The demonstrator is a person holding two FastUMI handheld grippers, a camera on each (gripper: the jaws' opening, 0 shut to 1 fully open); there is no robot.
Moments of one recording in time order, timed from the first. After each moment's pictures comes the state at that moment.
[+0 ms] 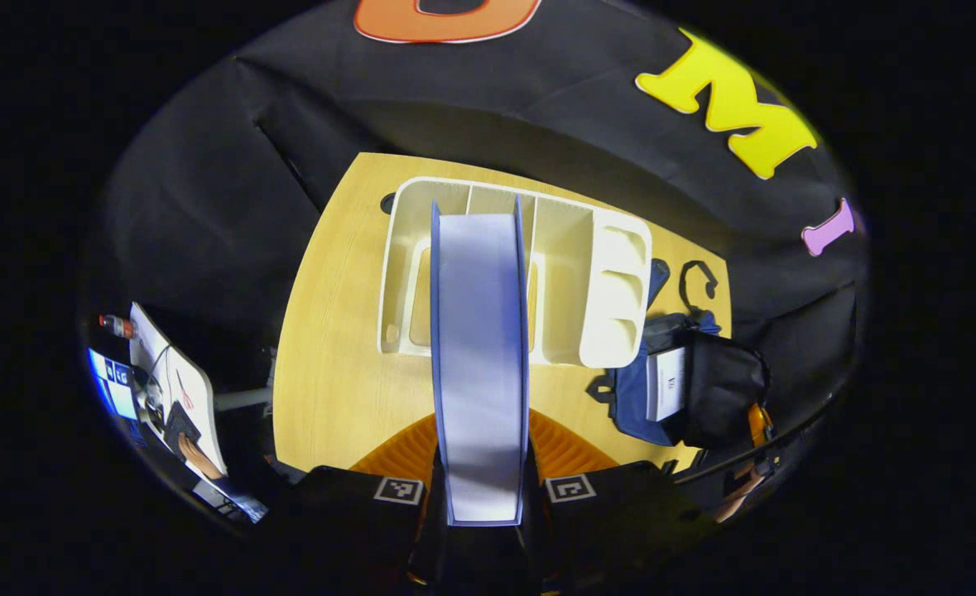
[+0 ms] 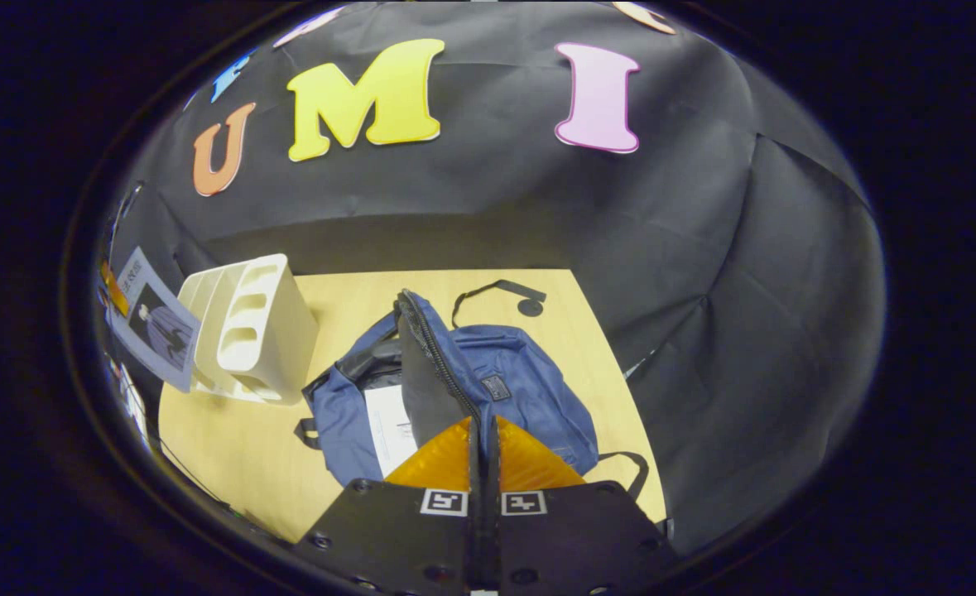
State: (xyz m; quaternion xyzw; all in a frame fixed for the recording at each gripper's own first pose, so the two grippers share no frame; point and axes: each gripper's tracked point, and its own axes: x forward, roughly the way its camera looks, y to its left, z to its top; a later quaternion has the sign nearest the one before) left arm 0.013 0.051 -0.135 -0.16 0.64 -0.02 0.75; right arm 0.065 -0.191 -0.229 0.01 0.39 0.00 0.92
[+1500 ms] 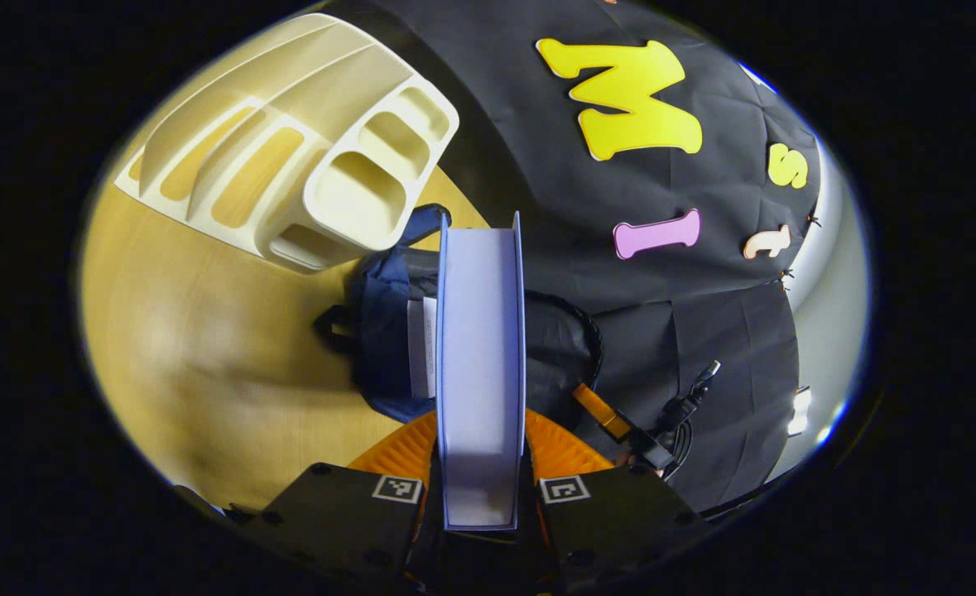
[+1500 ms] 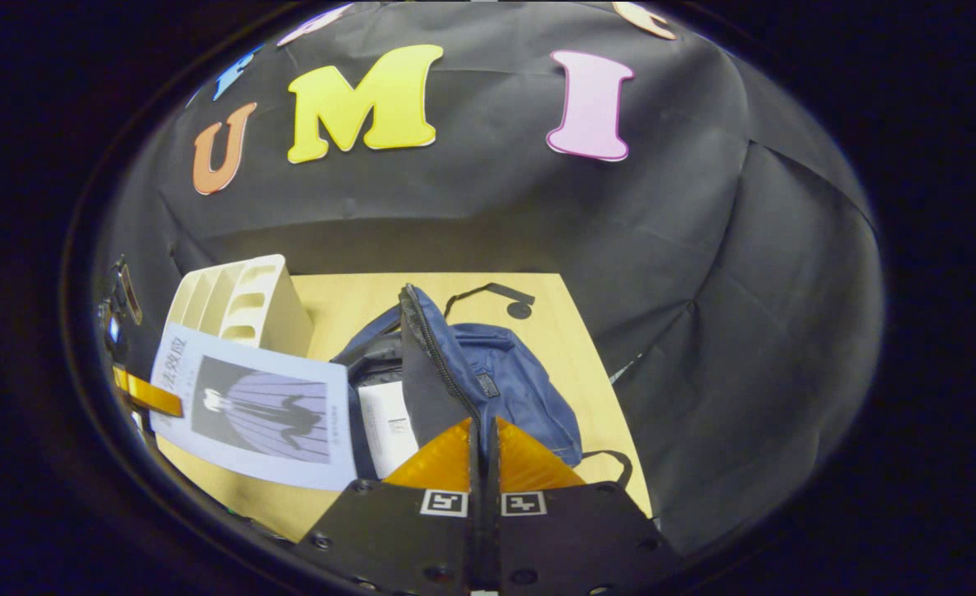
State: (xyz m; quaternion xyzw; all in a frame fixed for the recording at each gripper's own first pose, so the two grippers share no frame) left arm -0.056 -0.241 -0.203 -0.49 0.50 -0.28 0.65; right arm 0.056 -0.208 -0.216 -0.01 0.39 -0.02 0.92
